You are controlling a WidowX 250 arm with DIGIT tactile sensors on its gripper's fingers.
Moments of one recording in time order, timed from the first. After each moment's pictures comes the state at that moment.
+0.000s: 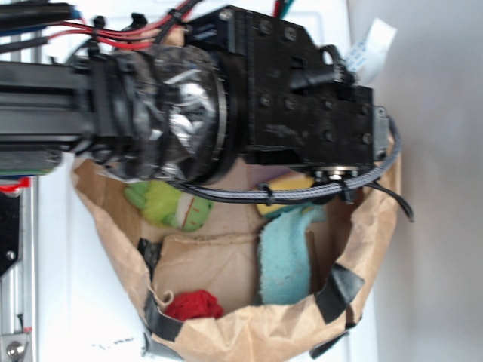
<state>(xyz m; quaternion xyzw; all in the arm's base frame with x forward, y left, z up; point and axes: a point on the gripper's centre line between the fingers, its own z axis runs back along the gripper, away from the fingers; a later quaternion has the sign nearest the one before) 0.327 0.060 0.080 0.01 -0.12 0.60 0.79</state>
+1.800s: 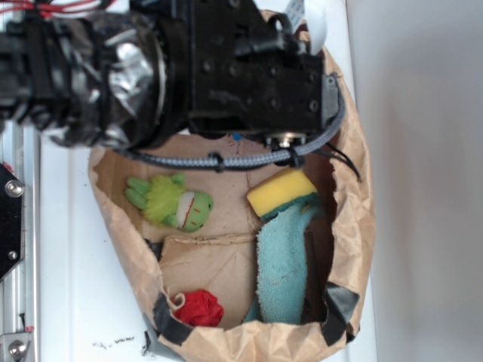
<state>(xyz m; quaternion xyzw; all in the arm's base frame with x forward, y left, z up) 0.292 0.077 0.079 0.05 -0.11 0.67 0.73</state>
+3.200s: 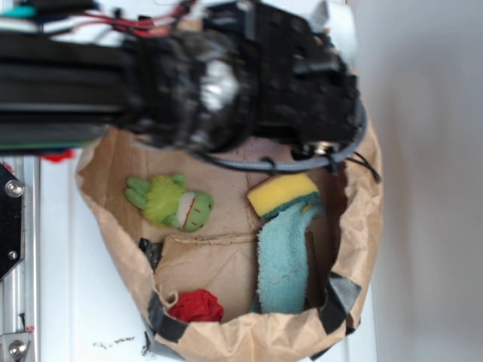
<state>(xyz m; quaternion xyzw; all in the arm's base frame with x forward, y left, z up) 0.315 0.078 0.048 0.08 -0.11 0.69 0.71</state>
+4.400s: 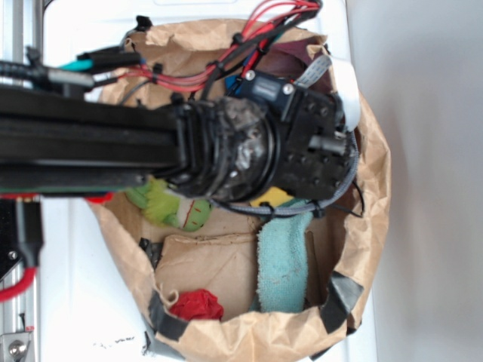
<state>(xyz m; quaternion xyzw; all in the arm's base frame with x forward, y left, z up) 0.311 0.082 0.026 0.13 -0.16 0.67 0.71</state>
